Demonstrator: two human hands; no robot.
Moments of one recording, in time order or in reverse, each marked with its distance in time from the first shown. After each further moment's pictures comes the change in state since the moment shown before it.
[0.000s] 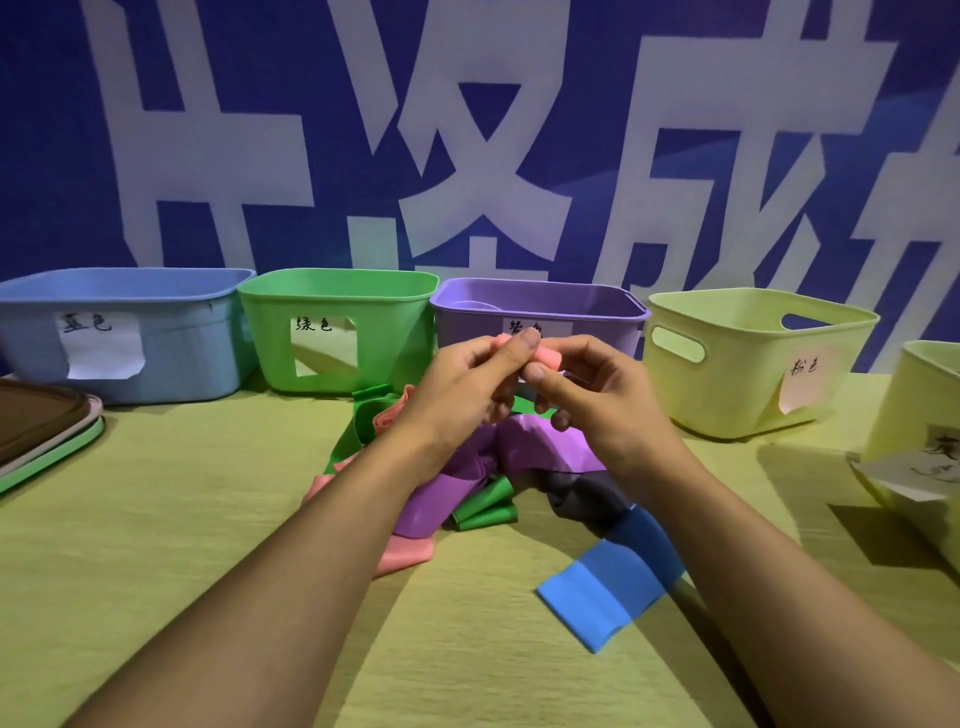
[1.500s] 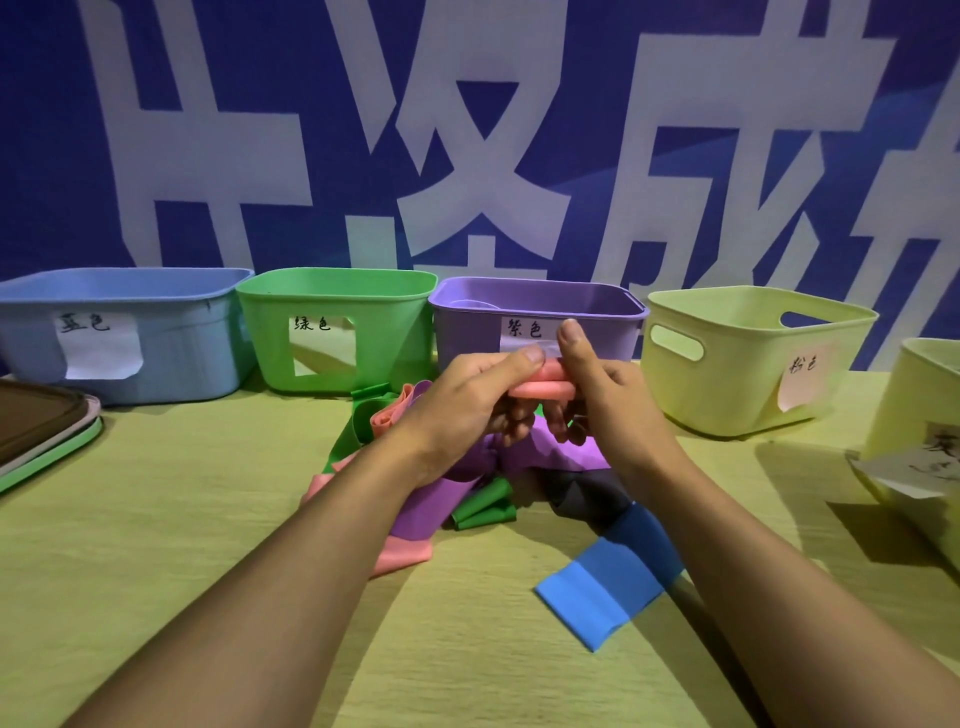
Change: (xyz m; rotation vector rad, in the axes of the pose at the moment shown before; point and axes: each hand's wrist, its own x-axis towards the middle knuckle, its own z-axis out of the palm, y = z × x) left_hand -0.001 -0.008 -0.002 -0.022 -0.185 -0.048; right_hand -0.008 -0.016 0.007 -0.100 0.008 0.090
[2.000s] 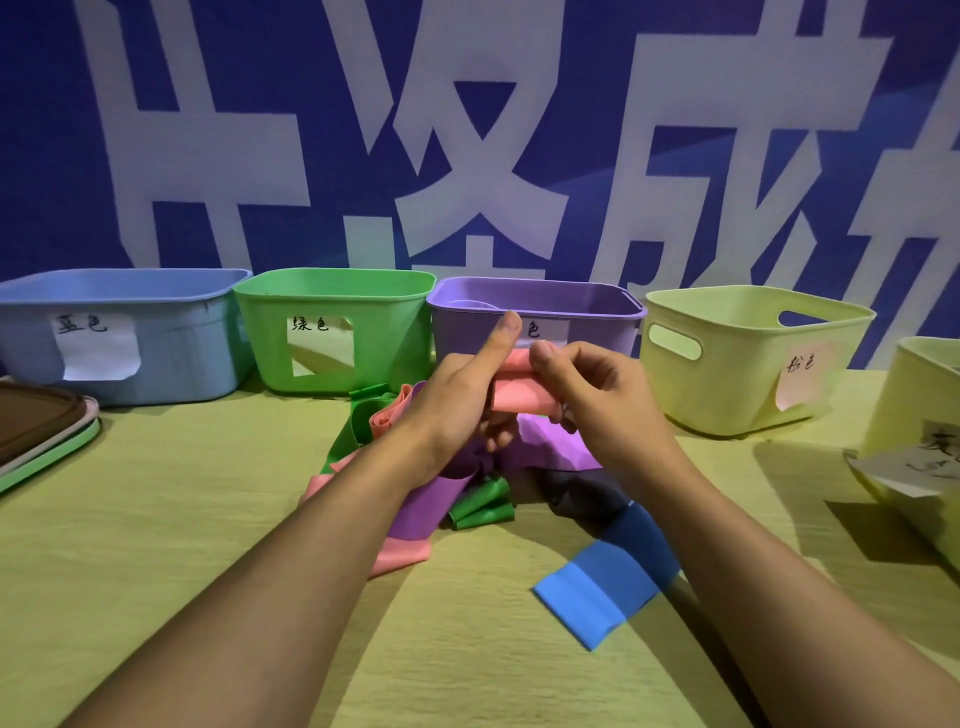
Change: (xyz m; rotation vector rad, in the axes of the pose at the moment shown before) left_hand -0.004 0.010 0.003 0.073 0.125 -0.081; right_hand 0.005 0.010 0.000 -0.039 0.077 -0.121
